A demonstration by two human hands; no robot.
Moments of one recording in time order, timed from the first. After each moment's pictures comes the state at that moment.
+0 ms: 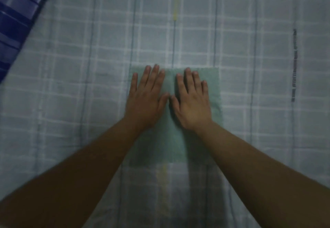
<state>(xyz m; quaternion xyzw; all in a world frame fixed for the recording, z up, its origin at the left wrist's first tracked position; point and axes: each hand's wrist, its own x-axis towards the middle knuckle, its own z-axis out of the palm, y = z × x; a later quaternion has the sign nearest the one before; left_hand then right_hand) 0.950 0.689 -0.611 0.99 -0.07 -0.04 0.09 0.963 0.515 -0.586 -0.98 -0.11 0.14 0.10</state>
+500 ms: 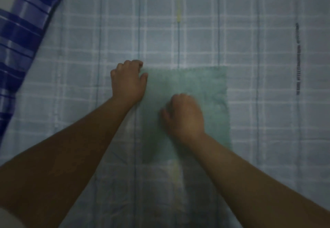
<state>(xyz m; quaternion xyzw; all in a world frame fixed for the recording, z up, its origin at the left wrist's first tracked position) 1.004 0.749 -0.574 0.98 0.08 -0.06 0.16 0.926 0.566 -0.541 -0.98 -0.05 0.14 0.16</state>
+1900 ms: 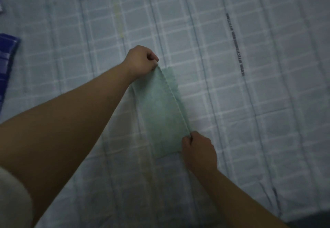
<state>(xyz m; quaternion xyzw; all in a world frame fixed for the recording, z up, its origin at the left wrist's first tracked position) 1.089 0.571 -0.513 0.92 -0.01 -0.25 0.31 0.825 0.426 -0.522 -0.89 0.27 0.26 0.24</state>
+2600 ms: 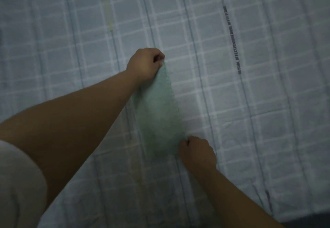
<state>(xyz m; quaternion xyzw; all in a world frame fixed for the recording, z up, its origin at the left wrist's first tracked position) 1.080 0.542 -0.560 0.94 -0.10 -0.20 0.27 0.820 0.401 -0.555 -0.87 0.28 0.34 0.21</state>
